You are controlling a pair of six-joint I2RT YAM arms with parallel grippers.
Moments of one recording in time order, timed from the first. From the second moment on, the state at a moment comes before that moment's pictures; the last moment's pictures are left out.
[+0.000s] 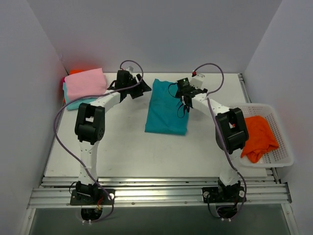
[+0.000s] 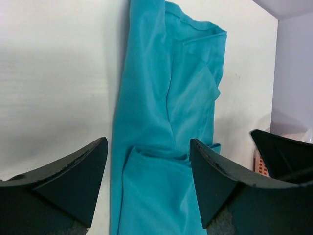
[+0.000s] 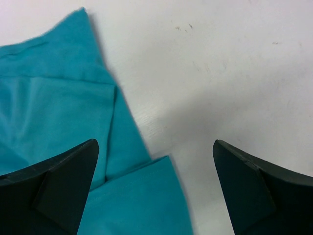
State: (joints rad) left arm -0.30 2.29 1.79 -0.06 0.36 -0.75; right arm 0.40 2.03 1.50 -0.32 0.64 0.67
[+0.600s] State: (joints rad) left arm -0.51 1.51 0.80 0.15 -0.04 -0.81; right arm 0.57 1.17 0.58 -0.02 0.41 0.78
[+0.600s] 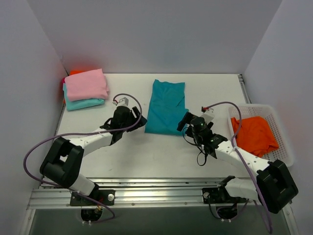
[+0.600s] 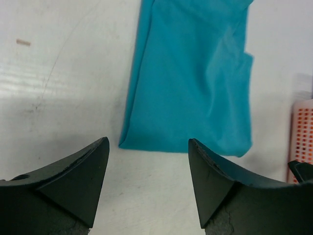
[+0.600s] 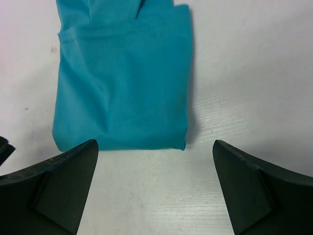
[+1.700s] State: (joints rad) left arm -0.56 1.81 0.83 0.38 0.03 -0.85; right arm 0.50 1.61 0.55 0.36 0.21 0.85
